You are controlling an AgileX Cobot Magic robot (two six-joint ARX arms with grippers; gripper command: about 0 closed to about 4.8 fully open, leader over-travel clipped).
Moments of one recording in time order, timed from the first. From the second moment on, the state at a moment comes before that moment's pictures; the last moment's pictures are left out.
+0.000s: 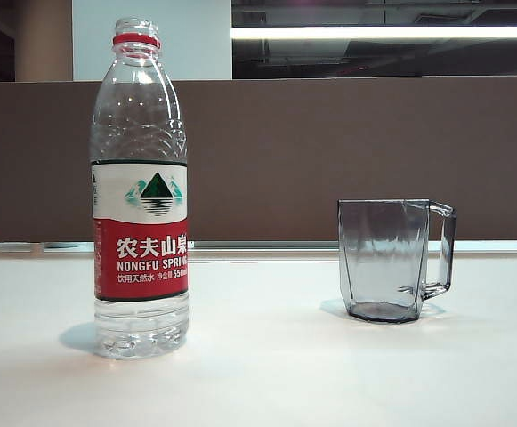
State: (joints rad) left arm -0.06 0.00 0.00 0.04 0.09 0.06; right arm 0.02 0.00 0.01 0.05 0.02 0.05
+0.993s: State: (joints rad) left arm 0.00 0.05 0.15 0.11 0.09 -0.13; right arm 0.02 0.17 0.38 -0.04 -0.02 0.12
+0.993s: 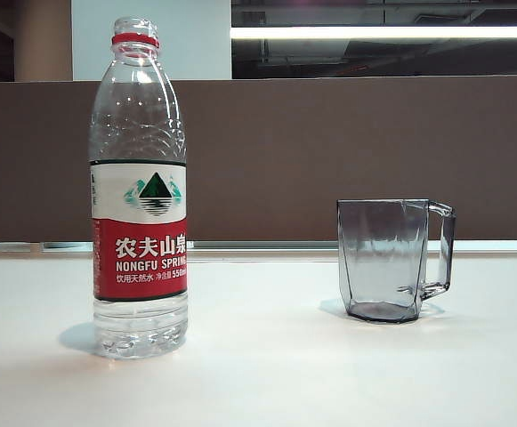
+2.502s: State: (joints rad) left arm -0.66 0.39 0.31 -0.01 0.09 -0.11; right arm 0.81 0.48 0.66 -0.43 0.16 0.02
